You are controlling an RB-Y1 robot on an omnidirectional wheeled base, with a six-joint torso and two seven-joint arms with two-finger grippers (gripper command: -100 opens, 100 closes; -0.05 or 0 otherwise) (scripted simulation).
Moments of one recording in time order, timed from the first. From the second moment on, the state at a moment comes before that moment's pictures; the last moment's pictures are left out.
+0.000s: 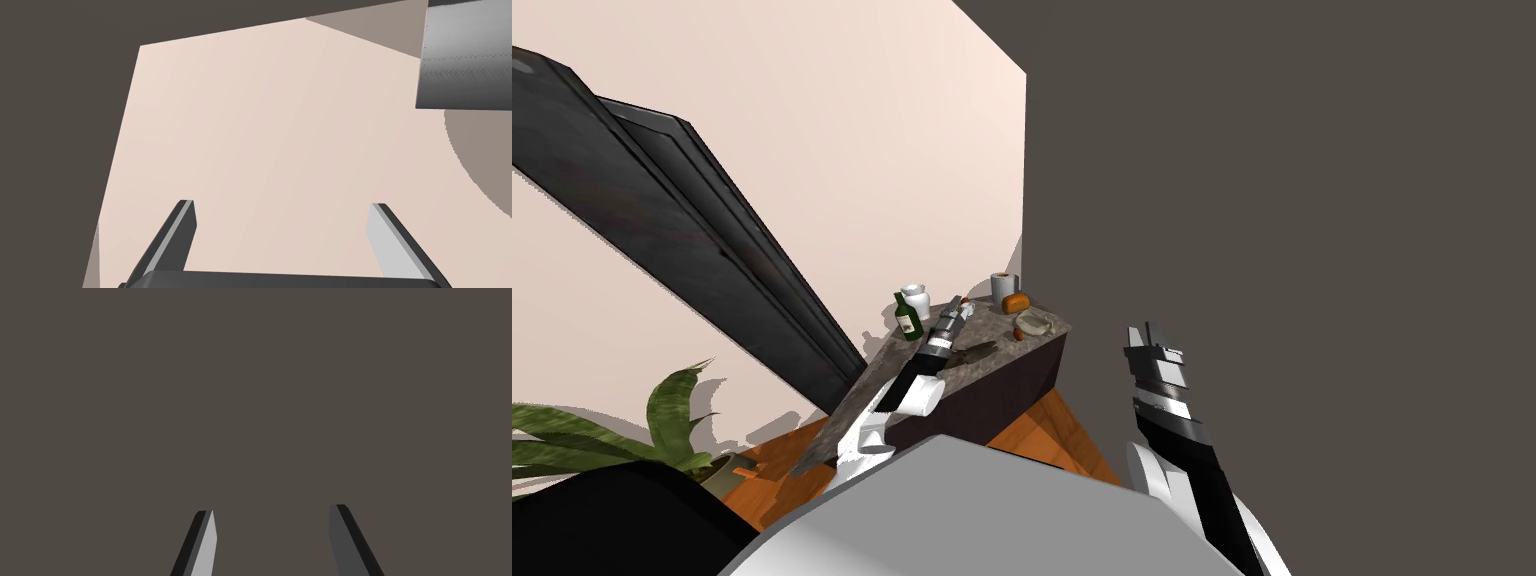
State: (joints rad) left arm 0.33 0.20 0.11 -2.22 0.13 -0.13 0.00; right arm 0.48 0.05 -0.03 -2.33 0.11 -0.38 -0.11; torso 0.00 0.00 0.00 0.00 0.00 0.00
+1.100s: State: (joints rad) left arm 0.17 0.26 0.14 -2.13 0.14 0.17 -0.10; right arm 0.48 0.05 -0.03 -2.33 0.11 -0.38 -0.11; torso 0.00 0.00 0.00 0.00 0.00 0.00
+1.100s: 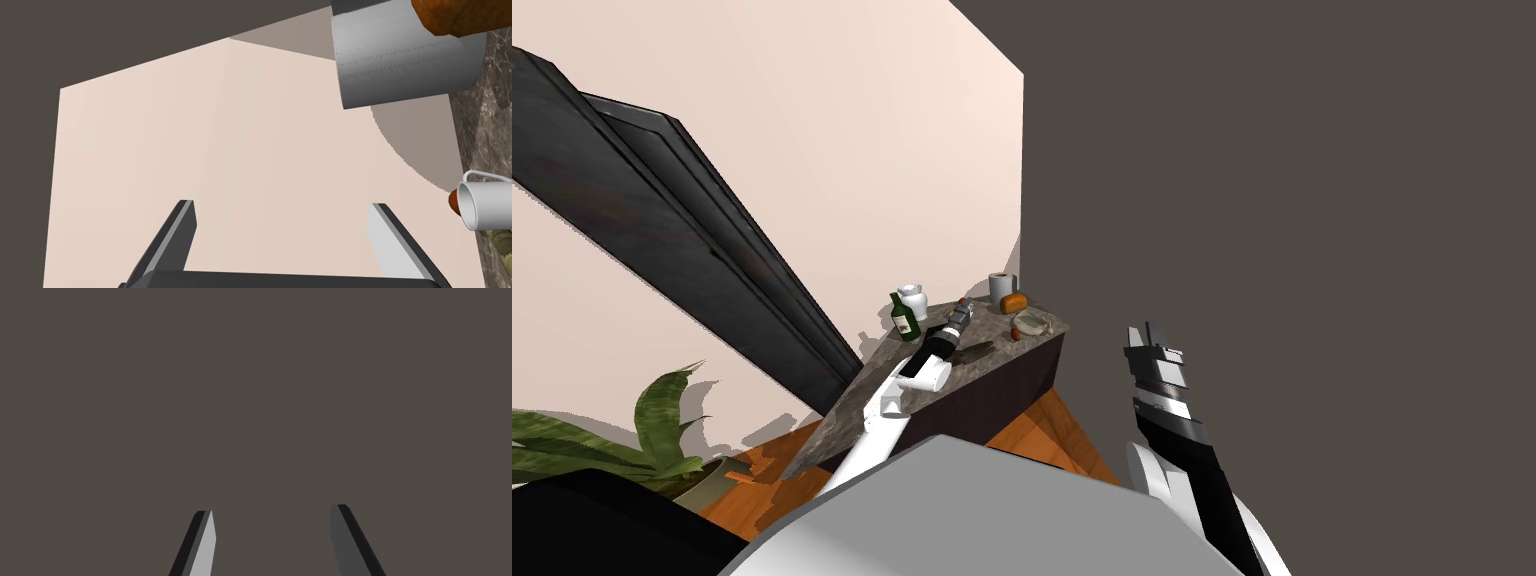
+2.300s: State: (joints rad) left arm 0.00 0.31 0.15 -2.02 0.15 0.48 -0.20; right arm 0.48 0.05 -0.03 -2.33 0.11 -0.38 -0.11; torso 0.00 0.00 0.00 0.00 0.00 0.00
